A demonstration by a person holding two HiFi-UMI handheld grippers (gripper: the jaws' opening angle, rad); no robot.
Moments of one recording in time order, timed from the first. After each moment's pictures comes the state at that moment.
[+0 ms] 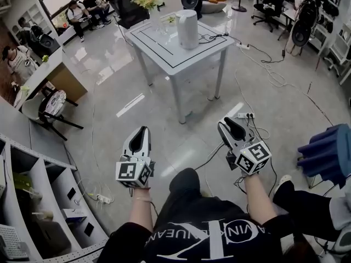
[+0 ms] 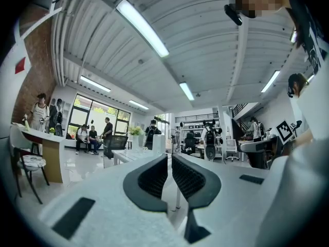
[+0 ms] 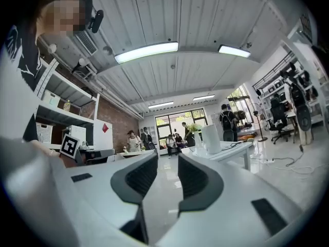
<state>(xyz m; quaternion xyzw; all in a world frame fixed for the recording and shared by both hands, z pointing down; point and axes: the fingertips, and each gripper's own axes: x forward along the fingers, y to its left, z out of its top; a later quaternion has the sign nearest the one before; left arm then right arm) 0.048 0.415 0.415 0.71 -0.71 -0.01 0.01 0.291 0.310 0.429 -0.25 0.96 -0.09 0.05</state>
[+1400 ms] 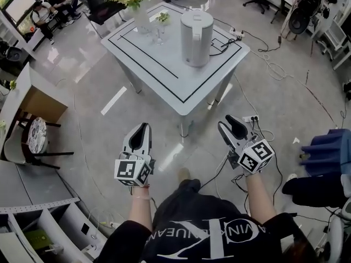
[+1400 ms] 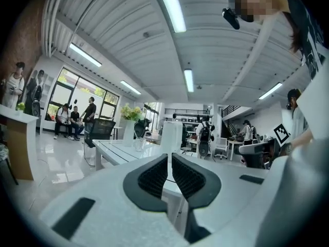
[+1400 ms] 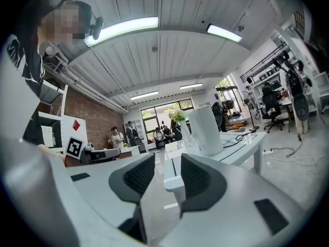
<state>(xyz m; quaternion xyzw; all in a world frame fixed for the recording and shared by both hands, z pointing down) -0.157 0.085 0.455 0.77 -0.63 0.00 0.07 0.092 0.025 0.463 -0.31 0.94 -0.15 0.01</state>
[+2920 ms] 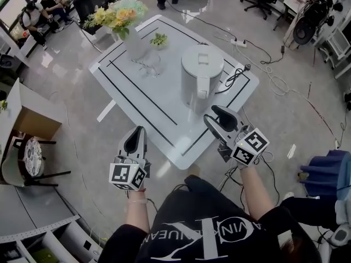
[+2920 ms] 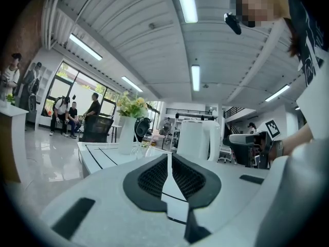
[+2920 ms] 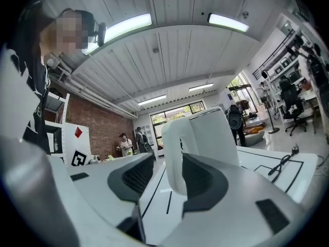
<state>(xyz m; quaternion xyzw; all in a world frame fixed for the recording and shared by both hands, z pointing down) -0.210 -0.135 0.452 0.77 -0.63 -0.01 0.09 -0.005 -0.211 0.418 -0.23 0.96 -0.13 0.04</state>
